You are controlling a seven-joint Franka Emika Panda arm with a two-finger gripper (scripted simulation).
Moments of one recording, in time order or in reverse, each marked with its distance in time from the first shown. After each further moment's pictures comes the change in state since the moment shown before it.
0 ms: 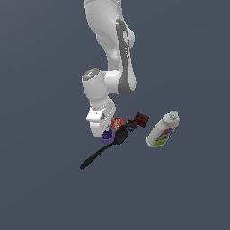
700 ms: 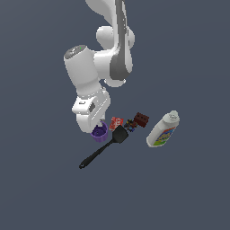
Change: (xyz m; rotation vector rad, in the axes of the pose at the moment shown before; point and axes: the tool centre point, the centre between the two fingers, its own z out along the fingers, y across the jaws) arm 0.012 0.052 -0.088 0.002 0.003 -0.003
